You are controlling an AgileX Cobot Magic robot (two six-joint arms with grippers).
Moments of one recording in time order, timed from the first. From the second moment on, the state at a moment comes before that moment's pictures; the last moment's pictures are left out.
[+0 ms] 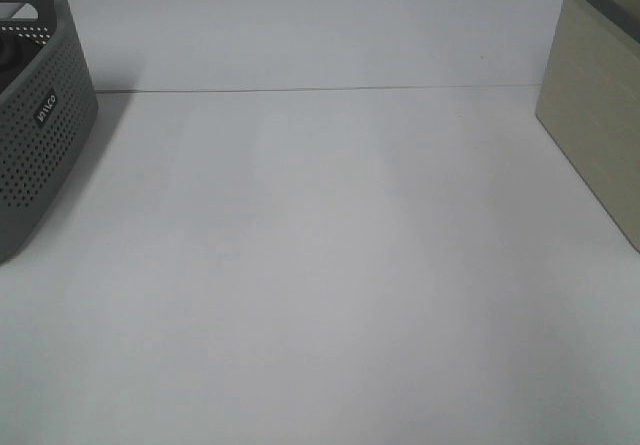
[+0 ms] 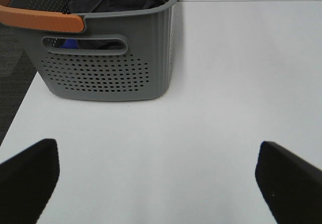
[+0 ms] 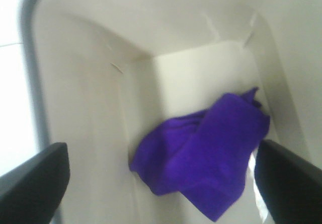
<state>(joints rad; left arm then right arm) 0.07 -0.01 -0.50 -0.01 1.04 0.02 -0.28 2.12 -2.26 0.21 1.21 -0.18</state>
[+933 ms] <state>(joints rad) 0.07 -0.01 -0.50 -0.01 1.04 0.02 -0.03 1.03 -1.28 0.08 1.18 -0.11</state>
